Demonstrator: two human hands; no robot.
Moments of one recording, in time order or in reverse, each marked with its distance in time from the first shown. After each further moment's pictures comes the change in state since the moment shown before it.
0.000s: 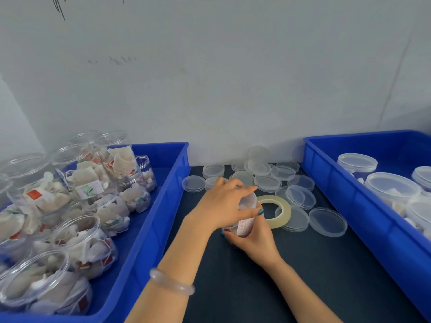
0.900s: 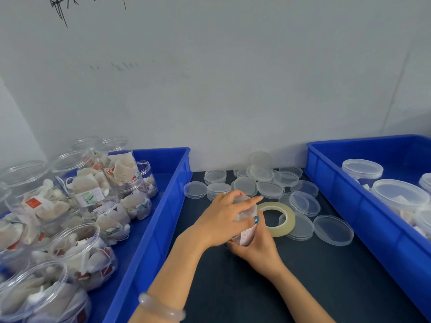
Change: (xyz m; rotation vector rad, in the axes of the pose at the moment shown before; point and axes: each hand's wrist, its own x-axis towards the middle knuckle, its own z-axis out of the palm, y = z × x) left_hand -0.015 -0.006 0.005 -0.257 -0.057 -0.002; right_hand 0.004 0.001 0.001 0.047 -0.084 0.003
